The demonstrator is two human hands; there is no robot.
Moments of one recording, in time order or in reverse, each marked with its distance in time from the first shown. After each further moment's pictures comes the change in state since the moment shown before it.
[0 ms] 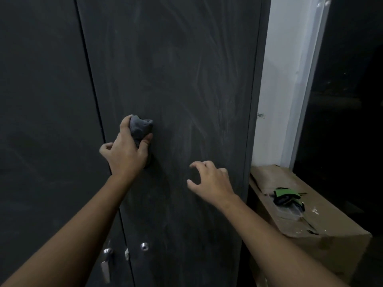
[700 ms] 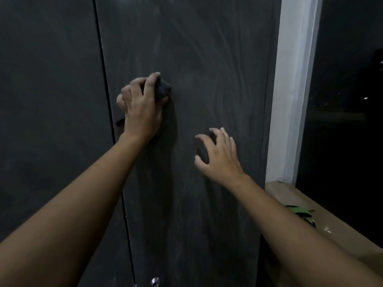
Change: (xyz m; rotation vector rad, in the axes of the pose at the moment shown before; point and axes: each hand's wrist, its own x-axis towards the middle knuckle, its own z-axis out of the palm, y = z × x) left_hand 0.143 0.040 -0.017 0.053 0.124 0.408; right_hand 0.078 -0.046 -0.059 -0.027 0.355 -0.091
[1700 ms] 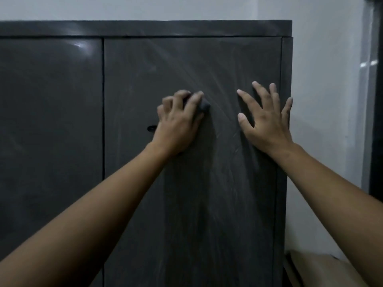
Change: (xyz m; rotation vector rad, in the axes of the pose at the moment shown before) left_hand 0.086 0.094 0.045 0.285 -0.015 0.172; right_hand 0.184 0.127 -0.114 0.012 0.363 -0.227
